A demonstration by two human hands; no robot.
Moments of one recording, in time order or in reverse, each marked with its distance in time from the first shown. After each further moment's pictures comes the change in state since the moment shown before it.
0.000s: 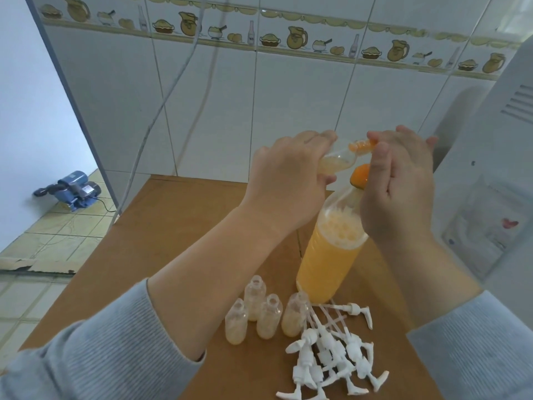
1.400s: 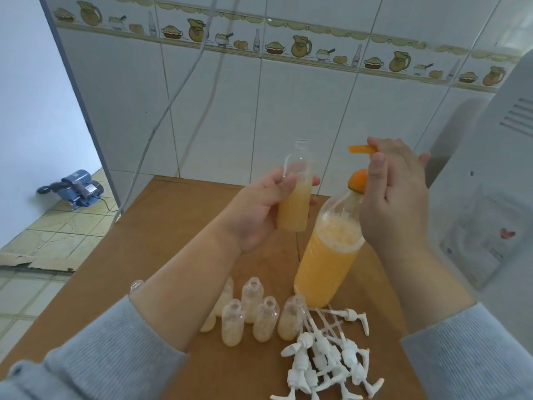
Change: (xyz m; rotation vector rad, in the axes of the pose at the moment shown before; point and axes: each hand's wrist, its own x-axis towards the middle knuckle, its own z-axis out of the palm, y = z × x) left_hand -0.029 -0.035 0.009 -1.512 -0.332 -0.521; right_hand -0.002 -0.001 -0.004 0.031 -0.109 0.074
